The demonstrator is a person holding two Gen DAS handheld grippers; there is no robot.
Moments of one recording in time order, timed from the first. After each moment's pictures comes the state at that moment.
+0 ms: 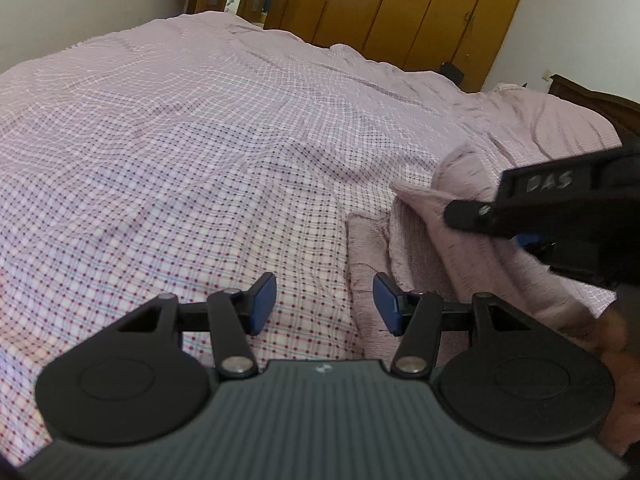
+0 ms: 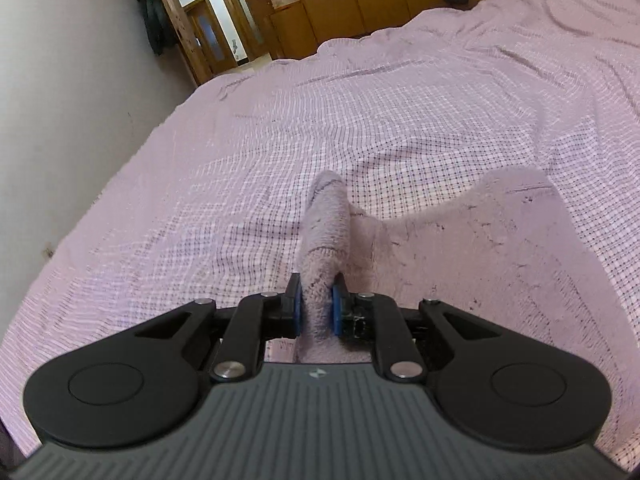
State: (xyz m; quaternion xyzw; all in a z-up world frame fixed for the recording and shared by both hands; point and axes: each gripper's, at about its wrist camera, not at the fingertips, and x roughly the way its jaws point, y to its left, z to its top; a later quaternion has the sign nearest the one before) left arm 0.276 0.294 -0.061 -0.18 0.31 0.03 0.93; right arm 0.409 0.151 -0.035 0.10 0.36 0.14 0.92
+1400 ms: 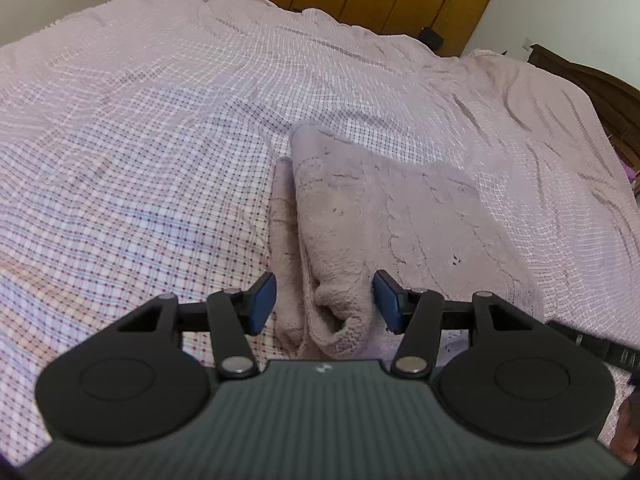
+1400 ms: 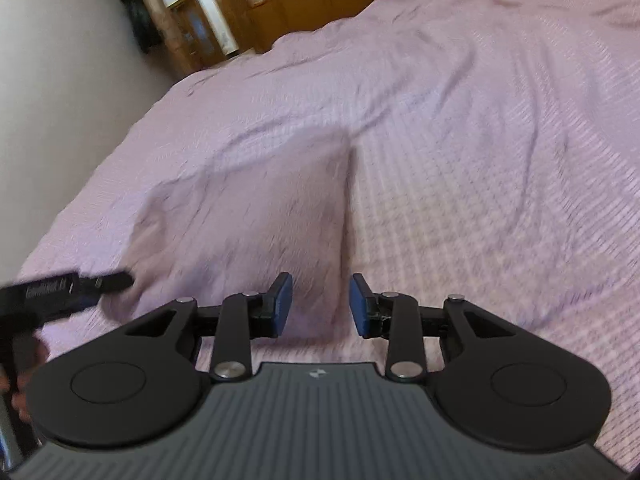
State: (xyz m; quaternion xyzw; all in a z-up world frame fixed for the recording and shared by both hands) left arm 0.245 0.242 -0.034 -0.18 0.36 0.00 0.92; right arm 0.337 -0.089 -0.054 0.12 0.38 0.15 0.90
